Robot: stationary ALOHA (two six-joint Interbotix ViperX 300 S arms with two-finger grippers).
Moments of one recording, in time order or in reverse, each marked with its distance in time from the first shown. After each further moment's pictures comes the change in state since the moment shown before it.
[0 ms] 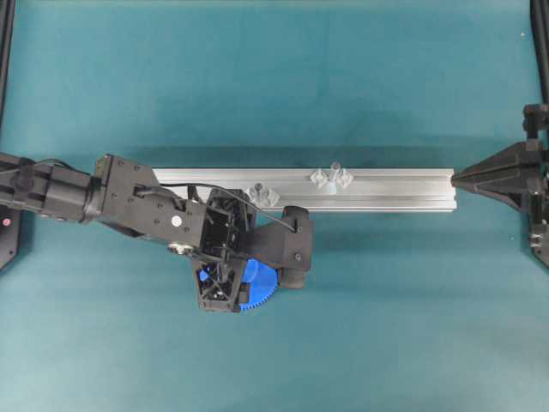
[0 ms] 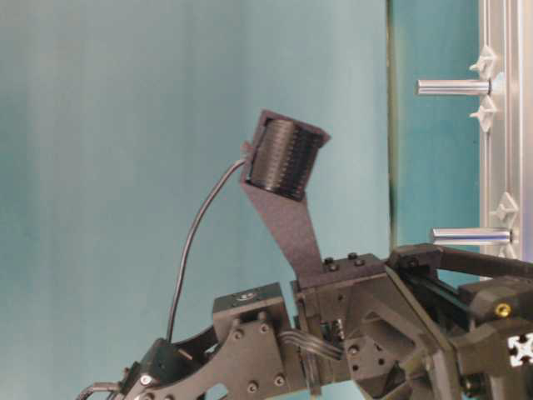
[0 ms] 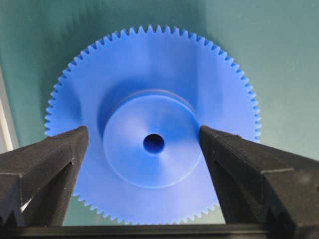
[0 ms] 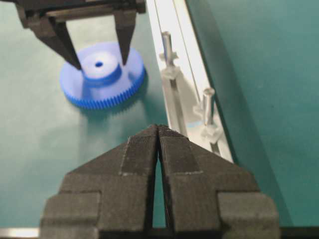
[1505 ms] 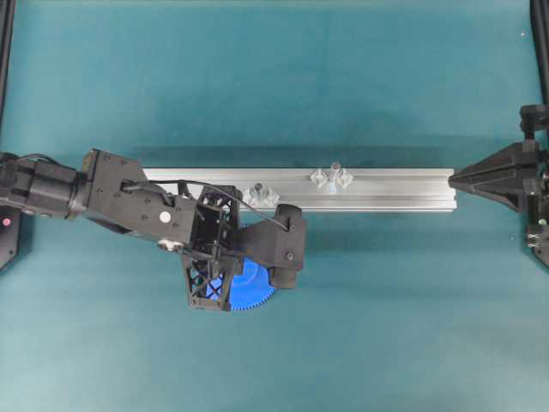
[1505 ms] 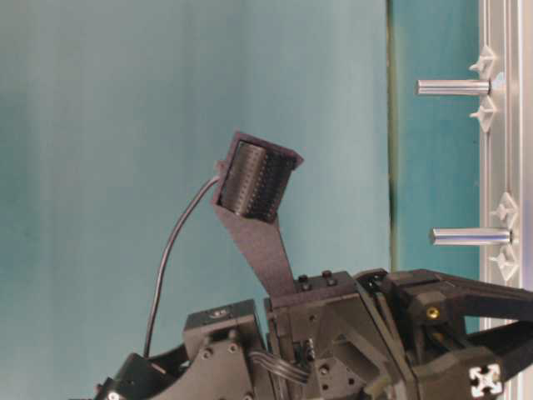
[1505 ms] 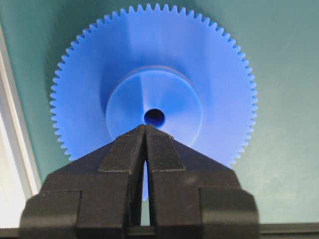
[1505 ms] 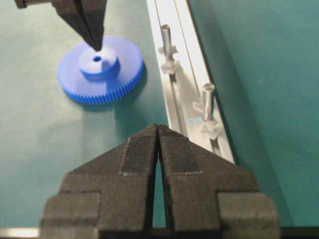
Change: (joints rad) left arm 0.000 -0.051 0.012 0.000 0.043 0.021; right arm 0.000 0.021 -0.006 0.000 0.000 0.000
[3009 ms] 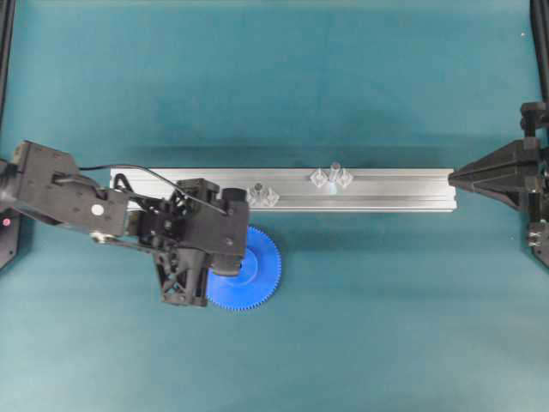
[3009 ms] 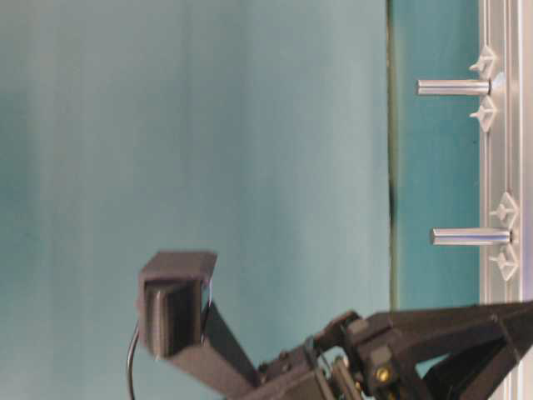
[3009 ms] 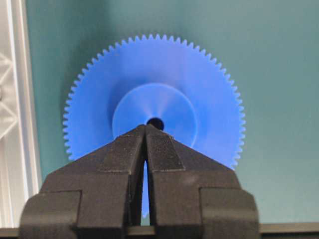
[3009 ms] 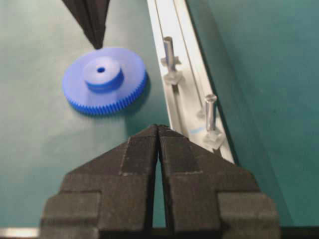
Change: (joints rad) left arm 0.002 -0.167 0.270 0.000 -0.431 -0.006; right arm 0.000 0.003 -0.017 0.014 -0.005 0.000
